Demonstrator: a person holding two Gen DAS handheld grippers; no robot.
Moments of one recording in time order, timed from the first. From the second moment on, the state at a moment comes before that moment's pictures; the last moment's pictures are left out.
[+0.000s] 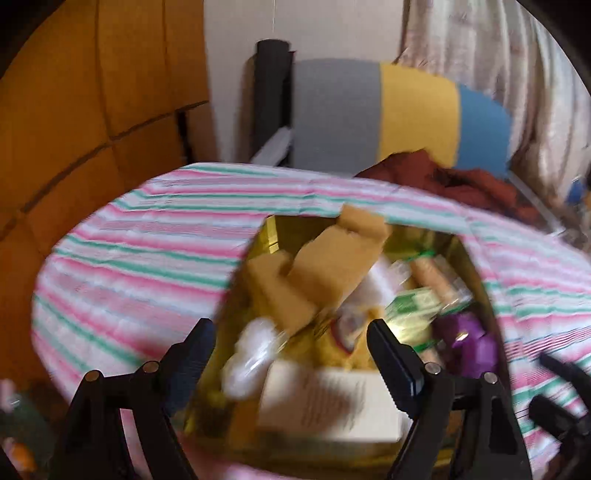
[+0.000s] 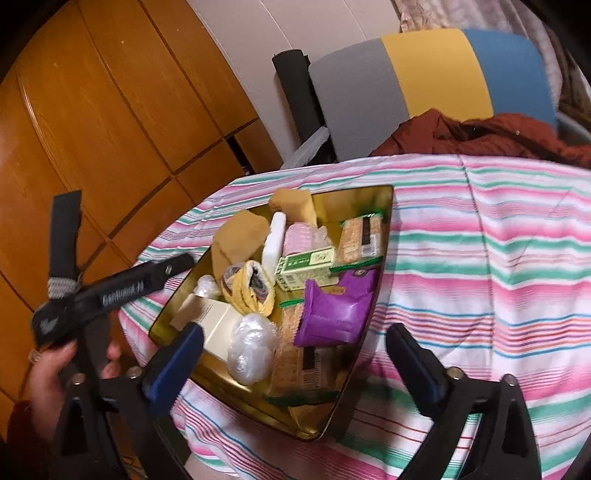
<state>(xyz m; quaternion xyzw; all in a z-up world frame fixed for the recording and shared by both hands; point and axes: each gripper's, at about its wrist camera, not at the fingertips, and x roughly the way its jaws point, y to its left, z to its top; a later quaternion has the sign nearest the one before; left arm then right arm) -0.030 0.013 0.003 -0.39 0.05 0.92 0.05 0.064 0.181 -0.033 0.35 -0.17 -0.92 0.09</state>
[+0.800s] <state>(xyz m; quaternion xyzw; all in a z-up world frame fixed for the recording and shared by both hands) 0.038 0.000 0.009 -0.40 0.03 0.92 -0.03 0.048 0.143 -0.007 0.38 -0.06 -0.92 -0.06</state>
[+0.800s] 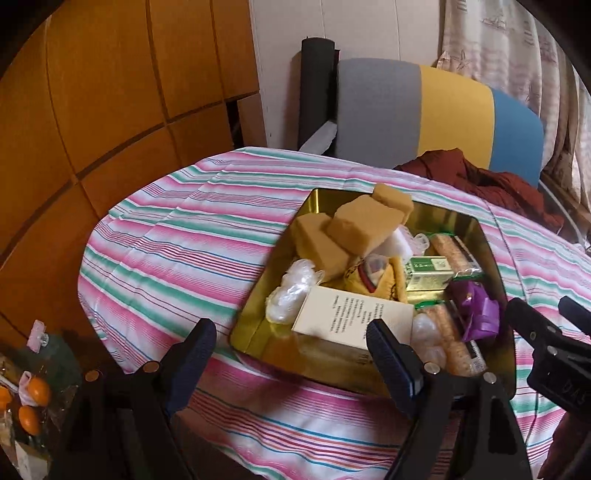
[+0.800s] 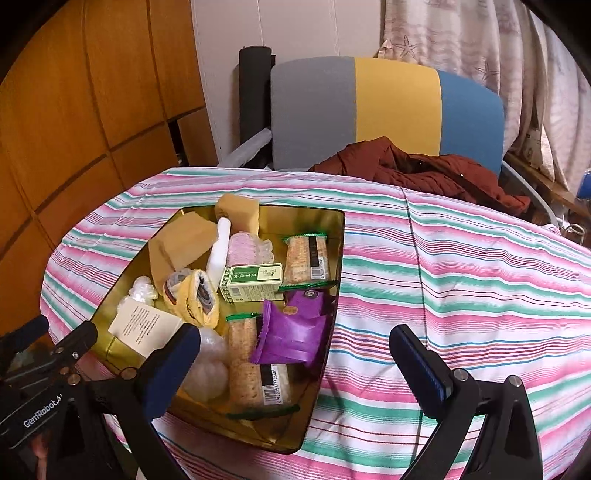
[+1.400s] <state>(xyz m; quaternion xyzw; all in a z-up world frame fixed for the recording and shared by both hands) 0.037 0.006 0.010 -0.41 0.02 0.91 -0.02 0.048 0.134 -0.004 0.38 -0.06 -0.92 -0.07</state>
